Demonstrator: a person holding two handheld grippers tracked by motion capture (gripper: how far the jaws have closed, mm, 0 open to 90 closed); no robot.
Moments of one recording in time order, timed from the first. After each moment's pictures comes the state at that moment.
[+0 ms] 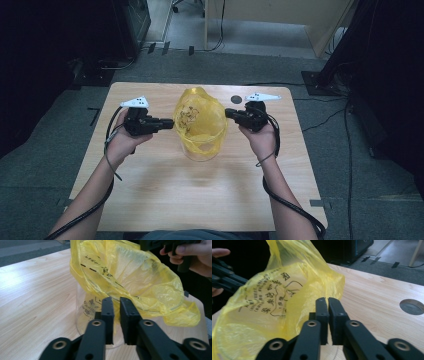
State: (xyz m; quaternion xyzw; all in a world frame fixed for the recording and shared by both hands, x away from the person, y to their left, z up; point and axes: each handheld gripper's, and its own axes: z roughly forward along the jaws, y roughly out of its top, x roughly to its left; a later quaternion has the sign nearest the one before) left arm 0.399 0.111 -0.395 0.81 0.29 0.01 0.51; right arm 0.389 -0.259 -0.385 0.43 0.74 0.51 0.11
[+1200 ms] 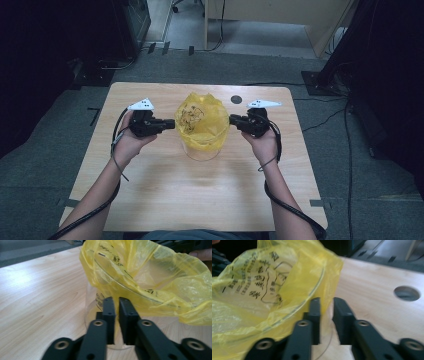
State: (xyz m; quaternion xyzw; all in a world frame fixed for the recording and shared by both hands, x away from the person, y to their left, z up) left arm 0.405 0.106 -0.412 0.81 0.30 0.04 0.51; right arm 0.388 -0.271 -0.412 0.43 0.75 0.49 0.12
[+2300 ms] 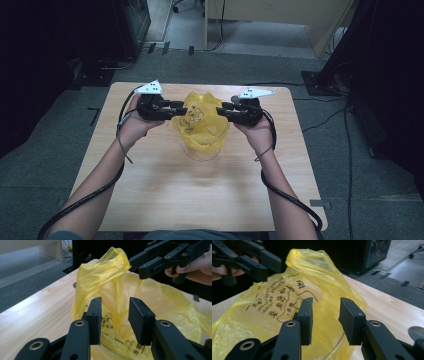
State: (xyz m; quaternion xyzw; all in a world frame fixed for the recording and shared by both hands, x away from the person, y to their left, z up) left arm 0.433 0.073 -0.371 0.82 0.21 0.06 0.53; right arm 0.405 -0.246 -0.382 0.34 0.77 0.52 0.13
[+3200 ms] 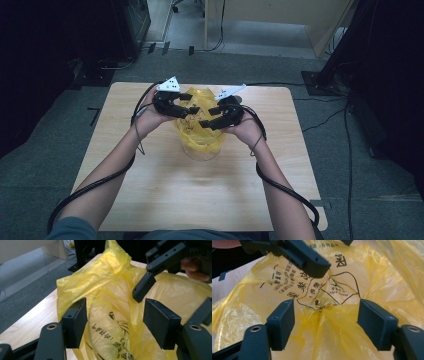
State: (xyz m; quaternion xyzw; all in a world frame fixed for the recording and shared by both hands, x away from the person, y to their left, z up) left arm 0.462 0.038 -0.382 0.85 0.19 0.10 0.49; right arm 0.425 -0.199 -0.391 0.29 0.85 0.43 0.04
